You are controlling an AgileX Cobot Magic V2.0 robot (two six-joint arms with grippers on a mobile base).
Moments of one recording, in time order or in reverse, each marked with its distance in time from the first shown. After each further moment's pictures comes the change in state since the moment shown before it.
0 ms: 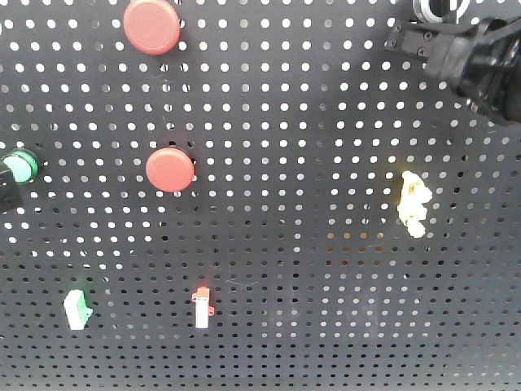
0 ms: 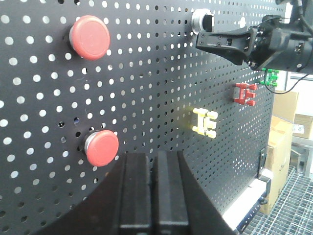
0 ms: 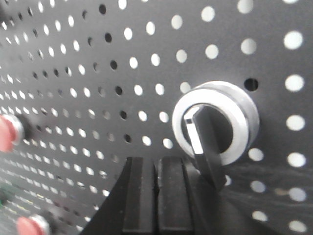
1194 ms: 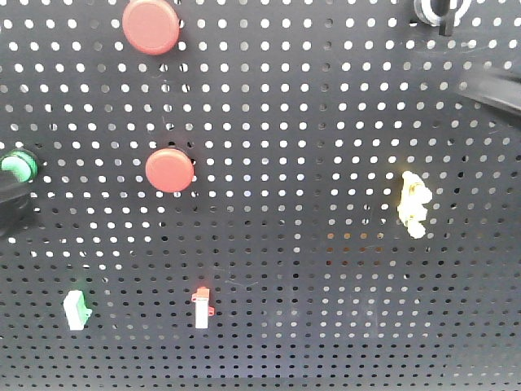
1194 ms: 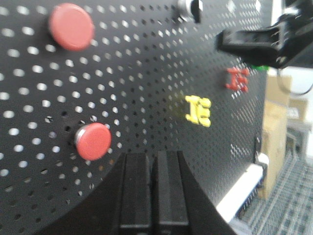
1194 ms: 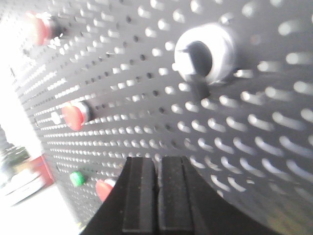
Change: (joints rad) left arm 0.000 0.001 0.000 0.016 0.029 0.021; right arm -0.196 -0.080 0.145 0.471 0.399 -0.184
